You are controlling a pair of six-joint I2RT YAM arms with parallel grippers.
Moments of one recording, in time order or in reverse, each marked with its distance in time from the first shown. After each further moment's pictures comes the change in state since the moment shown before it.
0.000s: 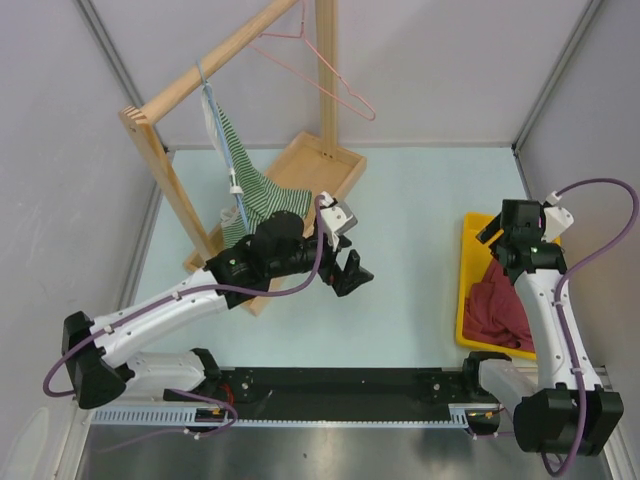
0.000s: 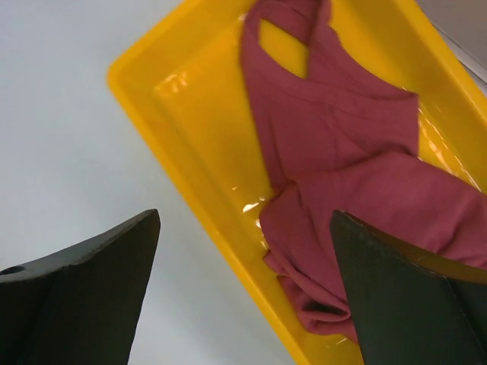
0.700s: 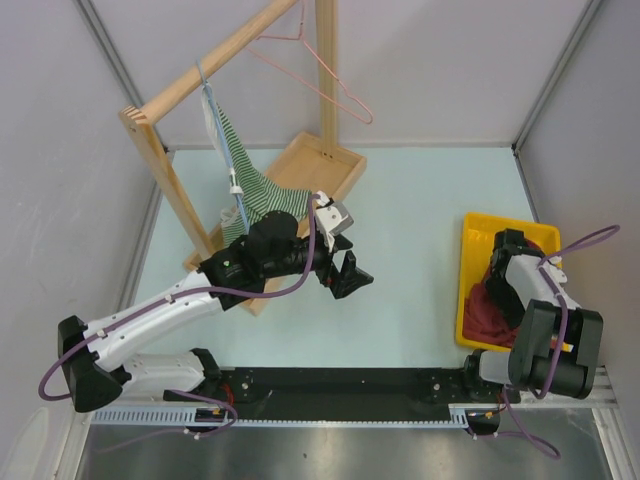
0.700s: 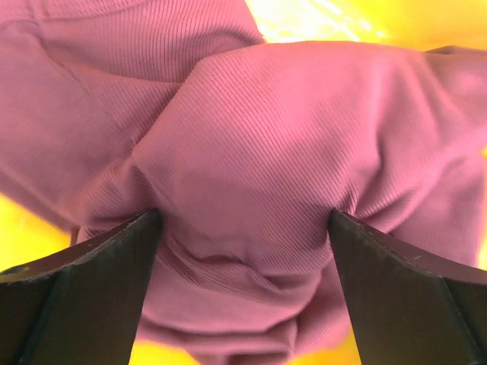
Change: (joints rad) left arm 0.000 -0.021 0.005 0.004 0.081 -0.036; right arm -0.180 0.303 -0.251 -0.090 0.104 0.378
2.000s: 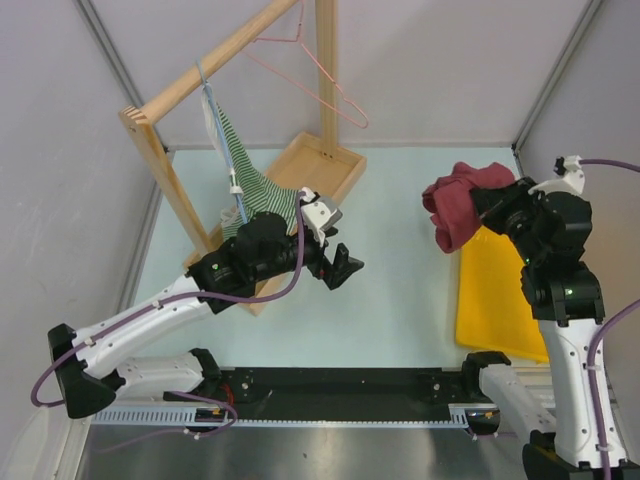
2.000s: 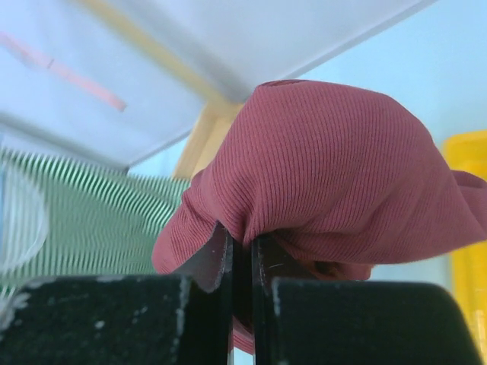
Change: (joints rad) left arm 0.000 -0.048 0.000 -0.014 -0.159 0.053; right arm 0.260 -0.486 0.484 0.279 -0.574 -0.374
